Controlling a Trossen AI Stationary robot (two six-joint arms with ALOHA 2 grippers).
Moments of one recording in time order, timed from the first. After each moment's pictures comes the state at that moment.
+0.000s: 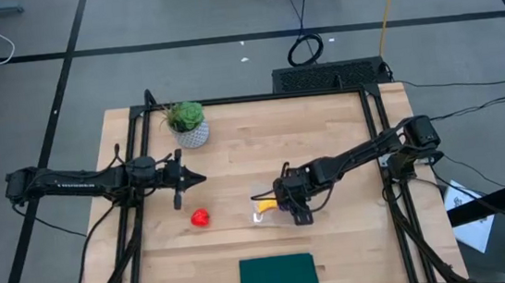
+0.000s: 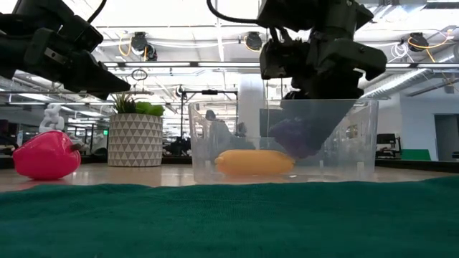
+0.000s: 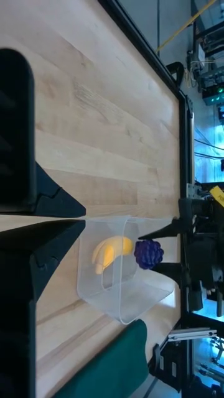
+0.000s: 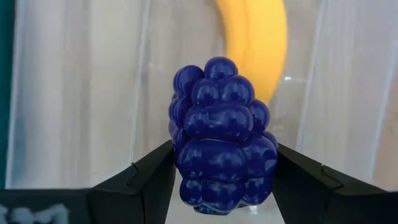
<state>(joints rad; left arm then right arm) 0.06 0.59 0.12 0.21 0.08 0.03 0.17 1.77 1.12 -0.59 -0.08 0.17</state>
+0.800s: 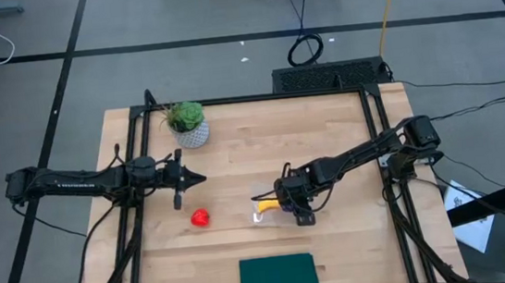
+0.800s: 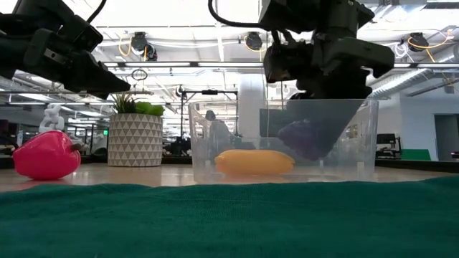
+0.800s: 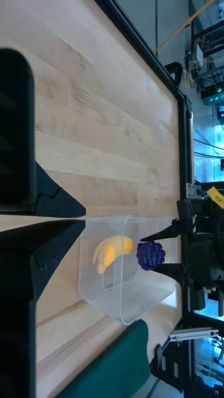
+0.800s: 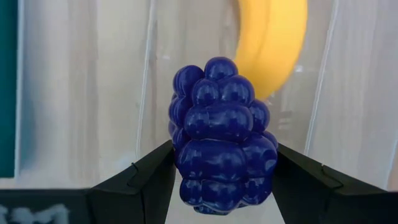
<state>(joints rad) 0.06 0.59 0.12 0.21 0.08 0.04 0.18 1.77 1.12 -0.63 -0.11 0.17</state>
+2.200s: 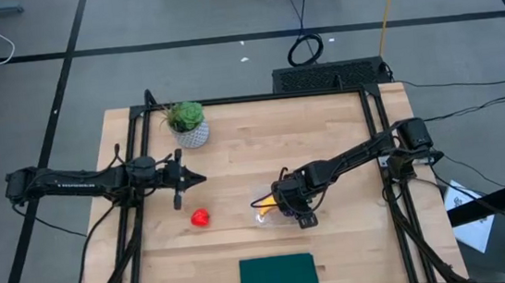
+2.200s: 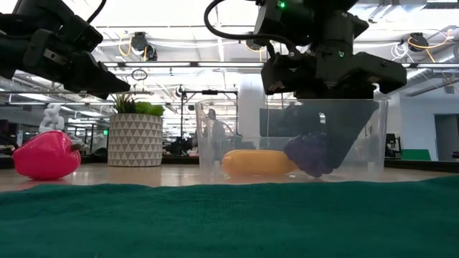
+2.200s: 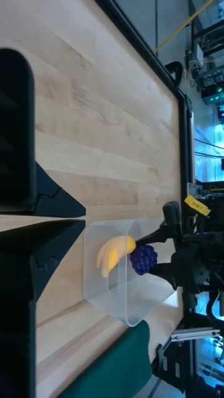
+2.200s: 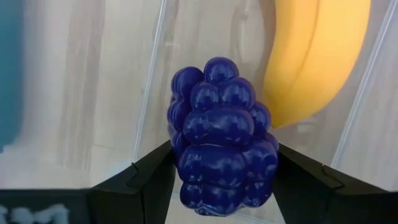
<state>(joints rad) 0.06 0.59 0.12 0.20 0.08 0.04 0.17 1.83 1.13 -0.62 -0.16 0.03</state>
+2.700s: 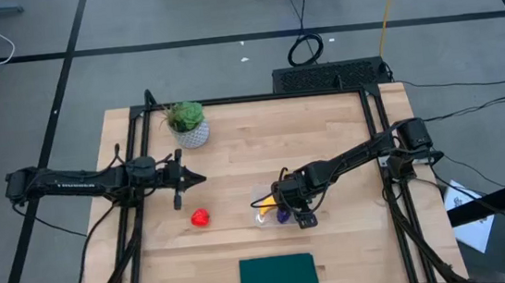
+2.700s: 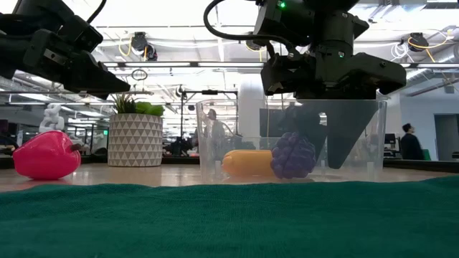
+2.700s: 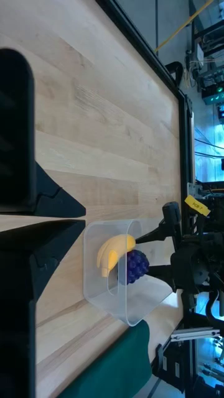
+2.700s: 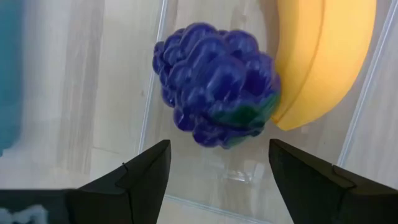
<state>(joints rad) 0.06 0.59 0.12 0.20 0.08 0.04 0.17 1.83 1.13 -0.61 -0.16 0.04</state>
